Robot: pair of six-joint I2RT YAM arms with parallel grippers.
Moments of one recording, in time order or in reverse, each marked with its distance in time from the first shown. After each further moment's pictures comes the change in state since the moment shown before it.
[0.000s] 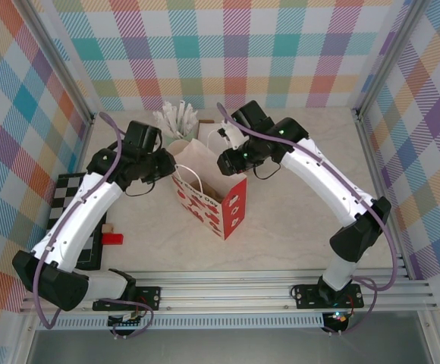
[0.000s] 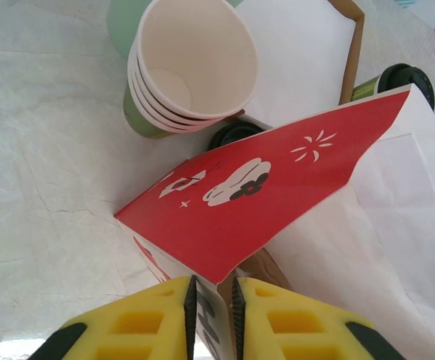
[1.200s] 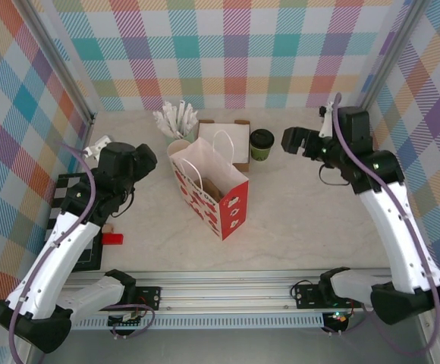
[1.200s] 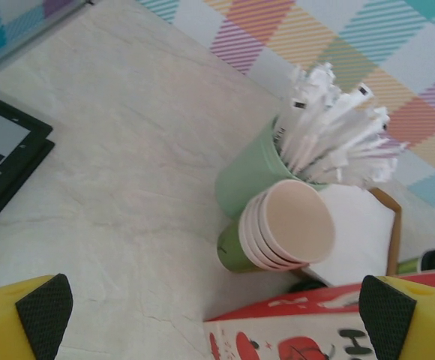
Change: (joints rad) left arm 0.001 -0.311 -0.217 0.143 -0.493 -0.090; right arm -0.459 -0.493 -0.385 0.244 0.100 0.224
